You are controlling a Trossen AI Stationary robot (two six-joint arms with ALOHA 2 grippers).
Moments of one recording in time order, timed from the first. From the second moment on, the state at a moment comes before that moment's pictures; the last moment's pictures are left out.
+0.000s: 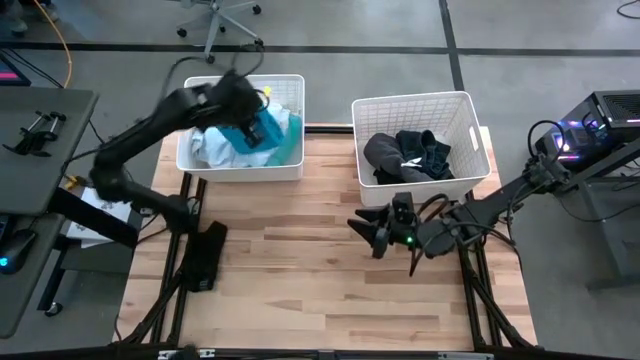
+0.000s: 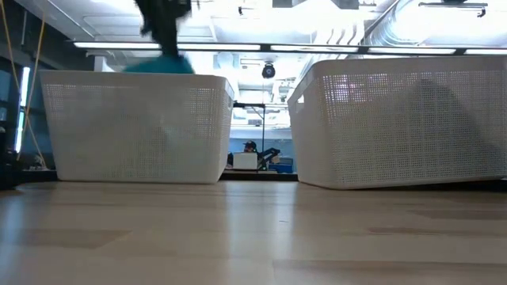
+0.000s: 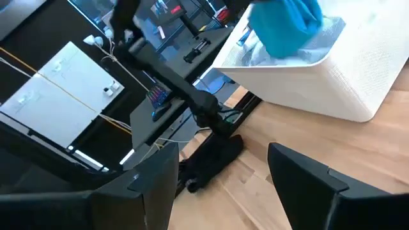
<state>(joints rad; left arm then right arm) 0.57 1.36 1.55 -1.08 -0.31 0.13 0.52 1.31 1.14 -0.10 0.84 0.92</state>
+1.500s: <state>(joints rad) -0.33 1.09 1.30 -1.40 -0.18 -1.29 0.54 1.28 1.14 -0.20 0.77 0.54</state>
